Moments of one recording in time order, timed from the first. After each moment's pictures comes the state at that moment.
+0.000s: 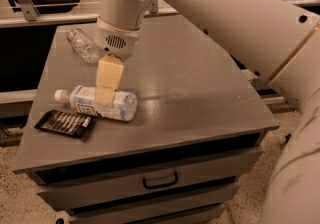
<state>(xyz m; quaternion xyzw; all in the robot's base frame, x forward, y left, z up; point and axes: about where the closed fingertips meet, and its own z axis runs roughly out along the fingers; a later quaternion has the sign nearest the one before) 0.506 0.112 0.901 -0.72 0.67 0.16 0.07</state>
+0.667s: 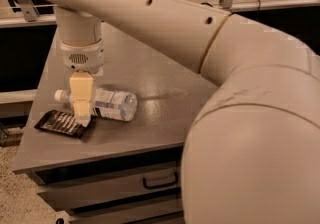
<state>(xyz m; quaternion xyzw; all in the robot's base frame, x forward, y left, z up) 0.522 0.157 0.854 -0.73 0.68 0.07 -0.01</state>
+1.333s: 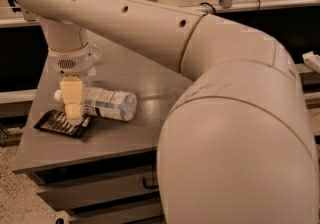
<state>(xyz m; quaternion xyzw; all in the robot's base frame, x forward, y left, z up) 0.536 0.184 0.837 -0.73 0.68 0.03 -0.01</state>
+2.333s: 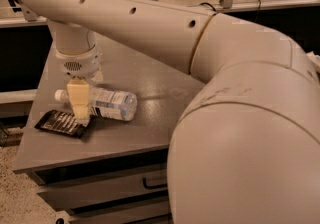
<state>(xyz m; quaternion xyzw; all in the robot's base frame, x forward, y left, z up) 0.538 0.167 0.834 -0.70 0.71 0.01 0.00</state>
